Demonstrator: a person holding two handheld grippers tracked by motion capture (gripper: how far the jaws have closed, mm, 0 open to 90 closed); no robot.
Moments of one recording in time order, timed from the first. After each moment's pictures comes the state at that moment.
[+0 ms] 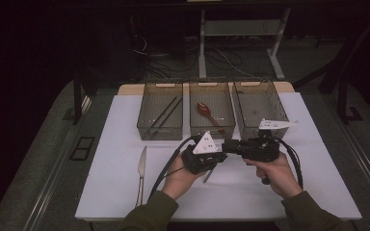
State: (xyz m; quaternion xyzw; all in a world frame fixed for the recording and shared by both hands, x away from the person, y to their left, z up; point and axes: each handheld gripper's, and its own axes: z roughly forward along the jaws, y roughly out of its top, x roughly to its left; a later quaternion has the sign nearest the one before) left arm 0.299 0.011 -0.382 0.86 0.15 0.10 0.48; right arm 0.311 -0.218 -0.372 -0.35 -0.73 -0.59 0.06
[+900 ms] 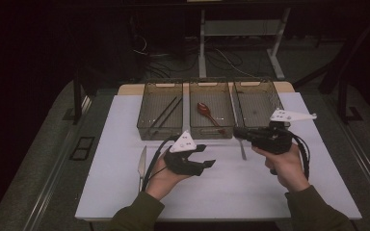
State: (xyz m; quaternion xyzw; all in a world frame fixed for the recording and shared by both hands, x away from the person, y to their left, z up) left arm 0.295 0.065 -0.388 0.84 0.21 0.09 0.50; right arm 0.308 -0.235 -0.332 -0.35 -0.73 -0.58 -0.06
